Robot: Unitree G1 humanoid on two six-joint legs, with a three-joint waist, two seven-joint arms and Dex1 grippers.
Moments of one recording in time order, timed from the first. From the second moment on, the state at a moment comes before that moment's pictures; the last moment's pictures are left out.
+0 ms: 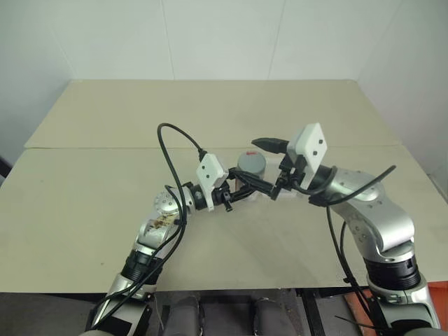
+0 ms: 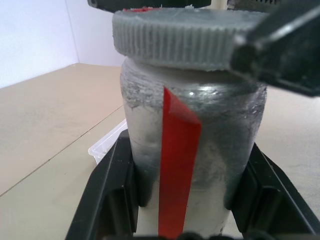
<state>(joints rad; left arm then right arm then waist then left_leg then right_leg) -0.46 0.22 -0.19 -0.02 -0.28 0.20 -0.81 -0.50 -0.52 0.07 -0.45 0.44 0.57 0.66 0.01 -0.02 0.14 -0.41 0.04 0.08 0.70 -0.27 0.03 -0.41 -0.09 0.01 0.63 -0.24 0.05</state>
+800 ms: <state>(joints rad) -0.46 0.22 -0.19 -0.01 -0.28 0.20 -0.81 -0.43 -0.56 0.03 -0.47 0.44 0.56 0.67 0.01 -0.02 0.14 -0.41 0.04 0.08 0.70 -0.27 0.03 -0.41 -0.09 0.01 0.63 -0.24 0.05</state>
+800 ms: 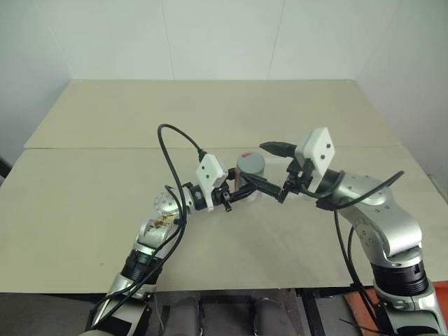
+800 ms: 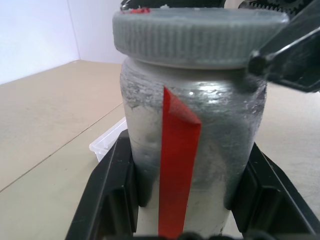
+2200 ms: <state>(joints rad) -0.46 0.23 -0.20 -0.01 -0.28 0.19 -0.82 -0.38 -0.63 -0.04 -0.53 0.53 0.56 0.74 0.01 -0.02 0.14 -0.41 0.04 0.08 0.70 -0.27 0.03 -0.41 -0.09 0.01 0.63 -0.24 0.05</state>
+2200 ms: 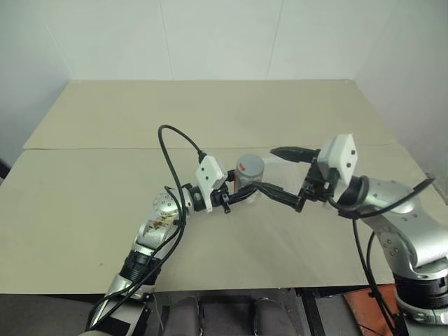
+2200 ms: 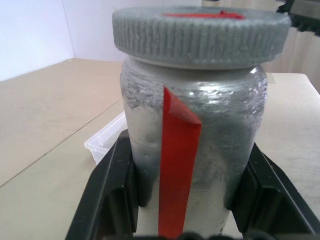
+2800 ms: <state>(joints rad) -0.46 0.22 -0.20 -0.01 -0.27 0.18 -0.82 -0.46 -0.54 0.03 -0.42 0.49 0.56 0.73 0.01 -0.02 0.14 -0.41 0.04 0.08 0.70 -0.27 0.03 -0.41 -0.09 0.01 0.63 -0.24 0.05</state>
